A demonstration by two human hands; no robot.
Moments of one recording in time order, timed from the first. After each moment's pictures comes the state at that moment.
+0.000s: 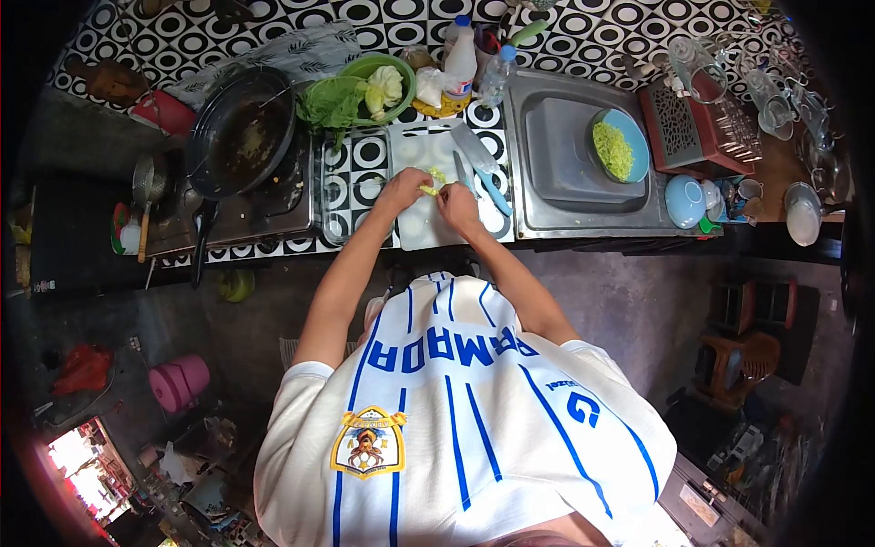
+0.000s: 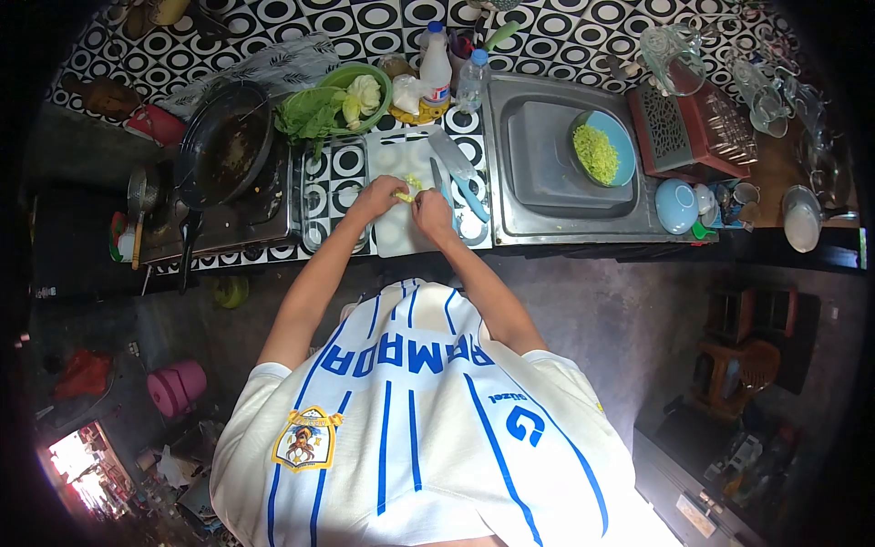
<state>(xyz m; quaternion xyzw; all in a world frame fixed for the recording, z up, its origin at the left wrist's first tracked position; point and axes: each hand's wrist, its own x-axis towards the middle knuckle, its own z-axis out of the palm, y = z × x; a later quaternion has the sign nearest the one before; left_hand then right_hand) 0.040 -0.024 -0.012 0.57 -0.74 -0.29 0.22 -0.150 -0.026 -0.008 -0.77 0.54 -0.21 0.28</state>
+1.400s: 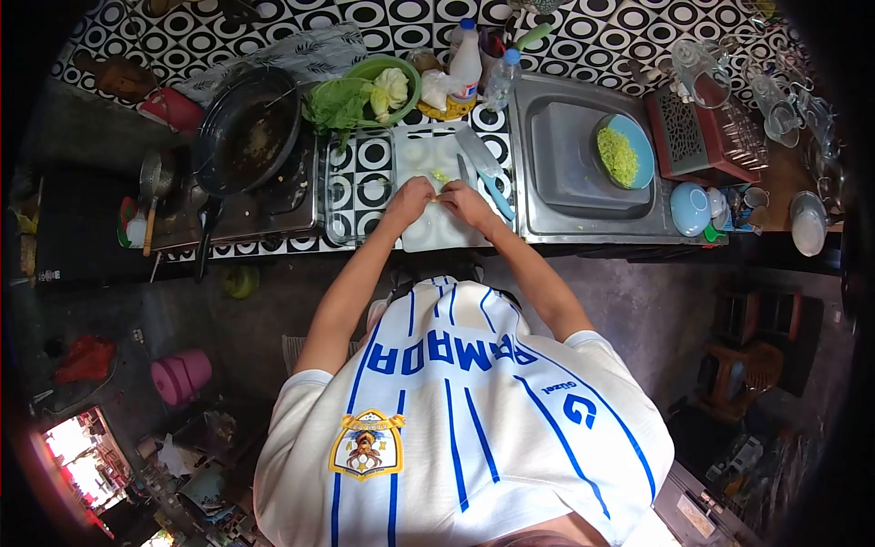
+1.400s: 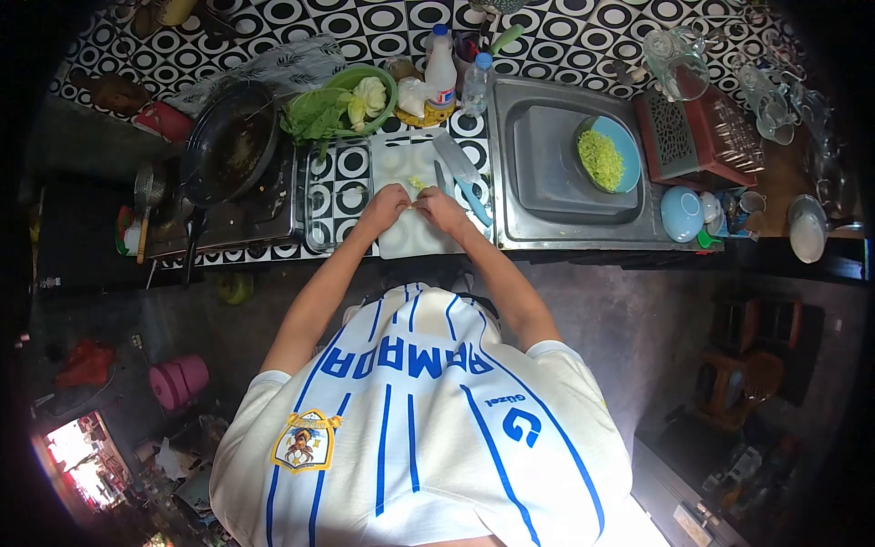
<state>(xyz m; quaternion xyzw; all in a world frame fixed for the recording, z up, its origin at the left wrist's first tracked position) 0.022 -0.003 -0.008 0.57 -0.73 -0.25 0.27 -0.180 -0.060 -0.020 -0.90 0.25 -0.19 0.30</state>
